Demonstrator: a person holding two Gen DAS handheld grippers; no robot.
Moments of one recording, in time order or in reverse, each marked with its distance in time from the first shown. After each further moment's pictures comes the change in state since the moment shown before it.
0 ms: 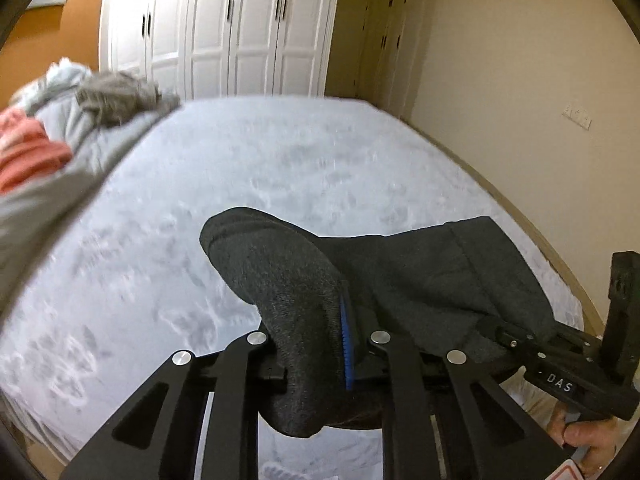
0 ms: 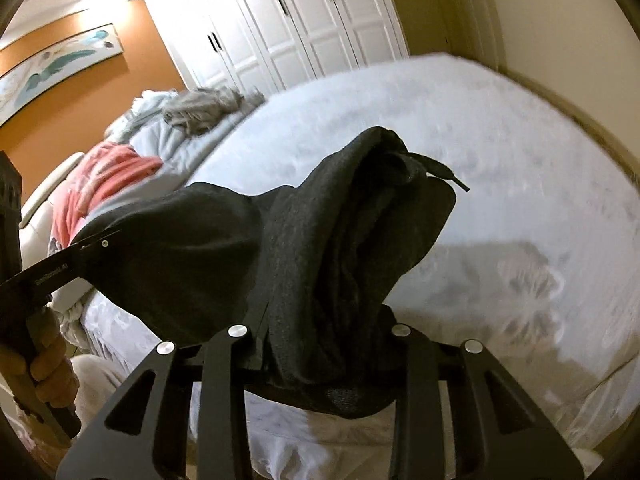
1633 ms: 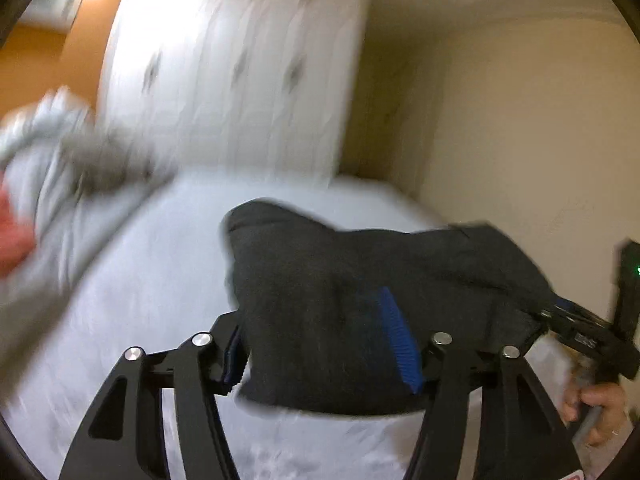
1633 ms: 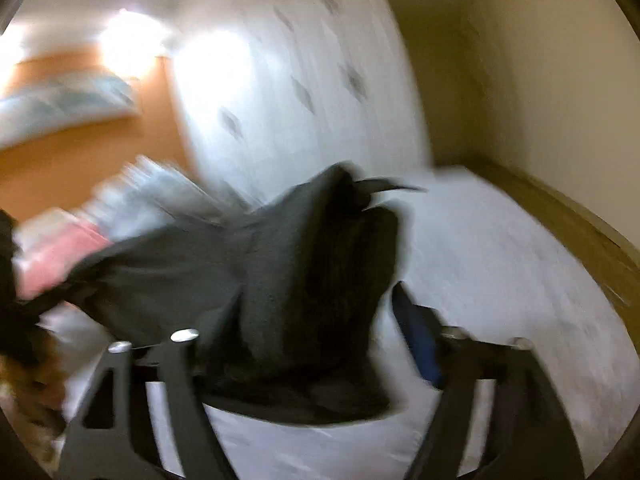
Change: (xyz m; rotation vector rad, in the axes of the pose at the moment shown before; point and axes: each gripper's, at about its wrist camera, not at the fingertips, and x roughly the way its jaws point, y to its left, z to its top) left arm 0.192 0.117 0.202 -0.084 -0.160 0.052; right arm 0.174 -0.057 0.269 -0.087 -0.232 -0.076
